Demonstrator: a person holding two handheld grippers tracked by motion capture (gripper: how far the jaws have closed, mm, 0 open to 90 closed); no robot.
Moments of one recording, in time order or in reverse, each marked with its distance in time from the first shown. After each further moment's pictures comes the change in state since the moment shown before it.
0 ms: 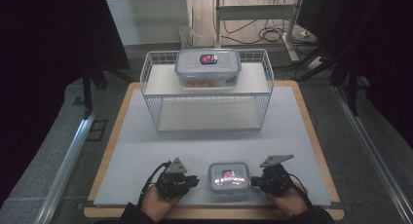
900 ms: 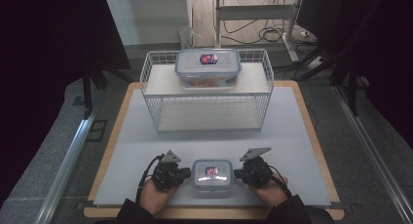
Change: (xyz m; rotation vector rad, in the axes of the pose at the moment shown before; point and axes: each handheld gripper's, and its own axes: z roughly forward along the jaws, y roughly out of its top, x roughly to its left) left arm 0.028 -0.001 -0.007 -0.011 0.130 -0.096; right arm 0.017 0.037 0.031 -0.005 -0.022 -0.096
